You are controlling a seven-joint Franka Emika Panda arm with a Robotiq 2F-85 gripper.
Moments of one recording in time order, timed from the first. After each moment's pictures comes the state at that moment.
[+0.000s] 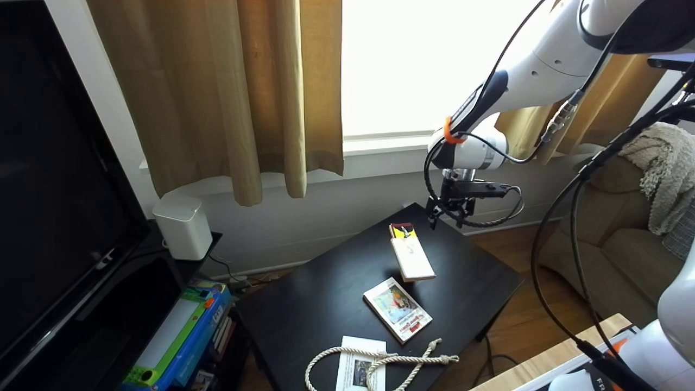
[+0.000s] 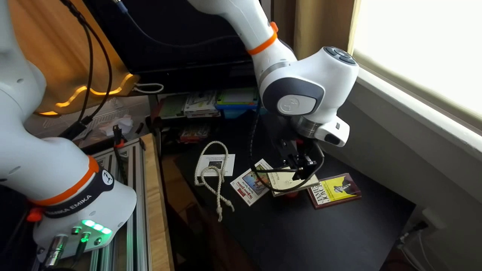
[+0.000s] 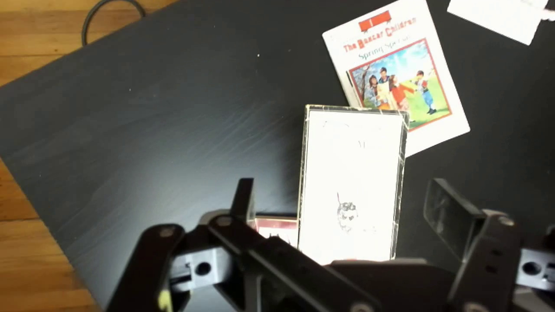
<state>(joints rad) -0.12 0.57 -0.06 -2.13 0.15 2.48 -0.18</state>
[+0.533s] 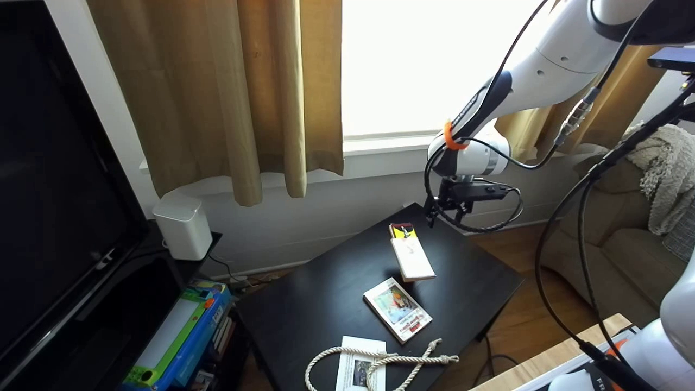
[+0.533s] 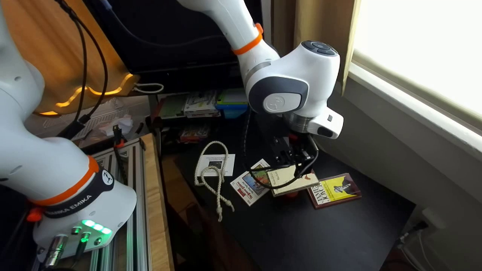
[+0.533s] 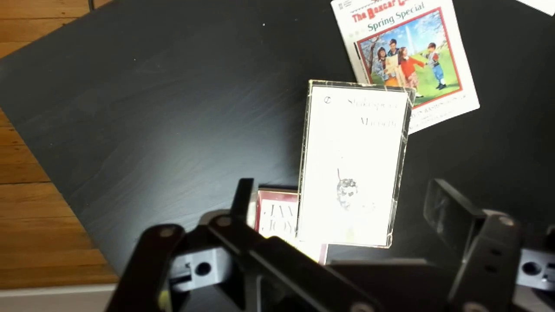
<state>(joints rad) -0.09 0.52 -0.06 -2.22 0.12 2.63 -0.14</state>
